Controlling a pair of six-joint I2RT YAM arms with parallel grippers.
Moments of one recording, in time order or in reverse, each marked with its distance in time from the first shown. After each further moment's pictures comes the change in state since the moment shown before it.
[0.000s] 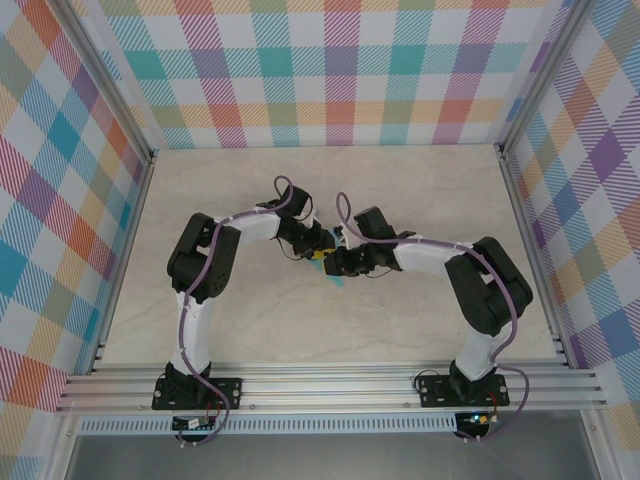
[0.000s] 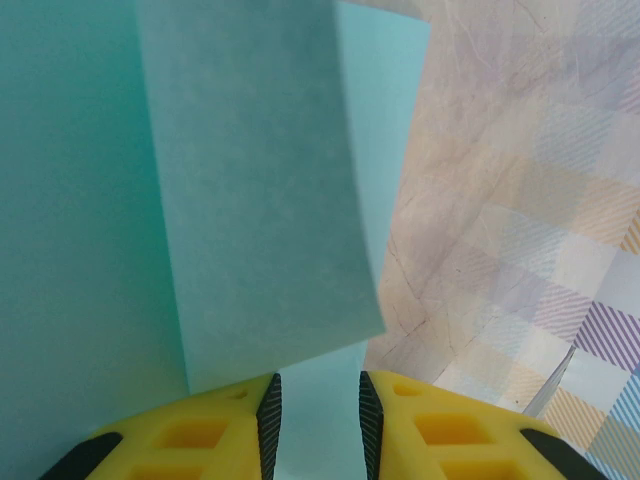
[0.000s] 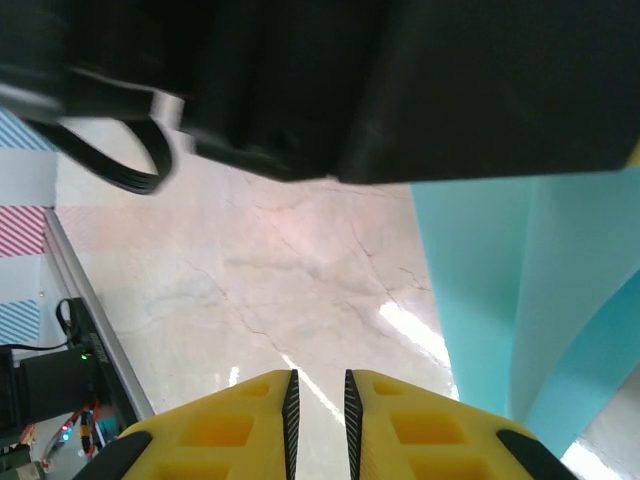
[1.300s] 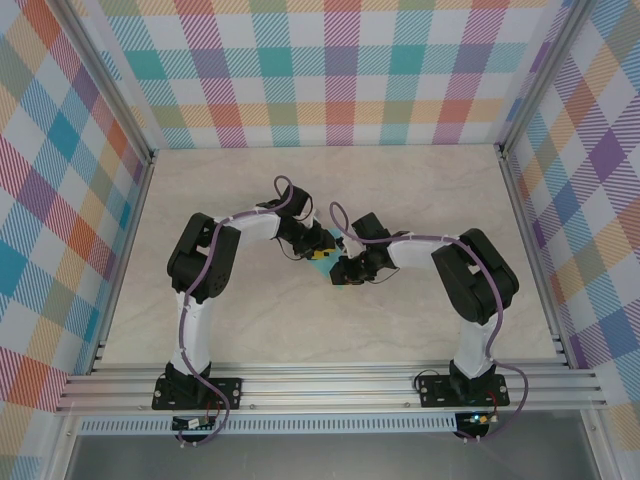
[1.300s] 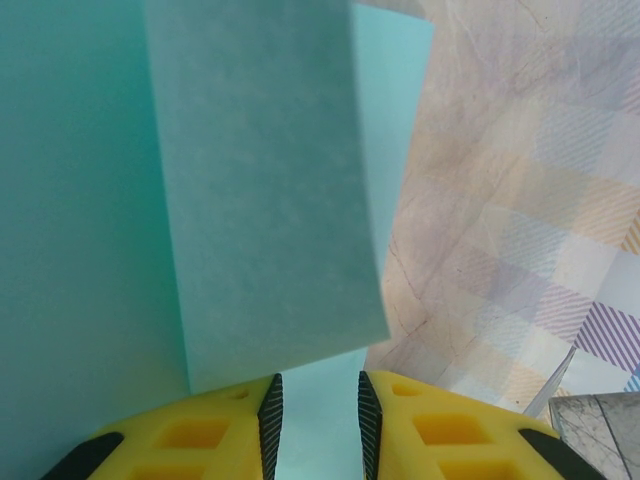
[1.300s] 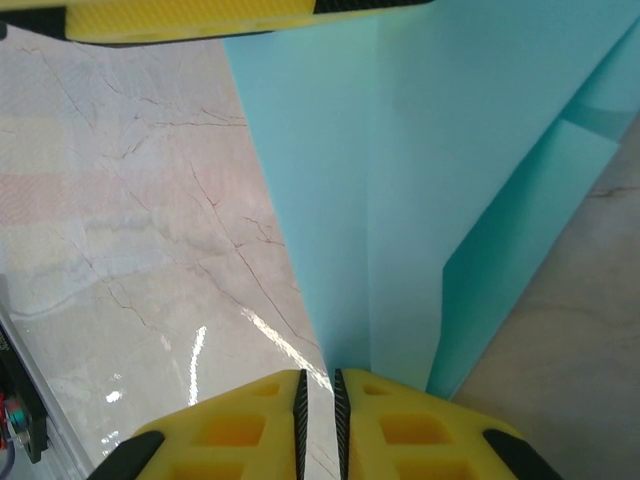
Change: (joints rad) left arm 0.000 0.000 0.000 -0.002 -0.001 0.000; right arm -0.001 0.087 0.020 -0.124 0.056 -0.100
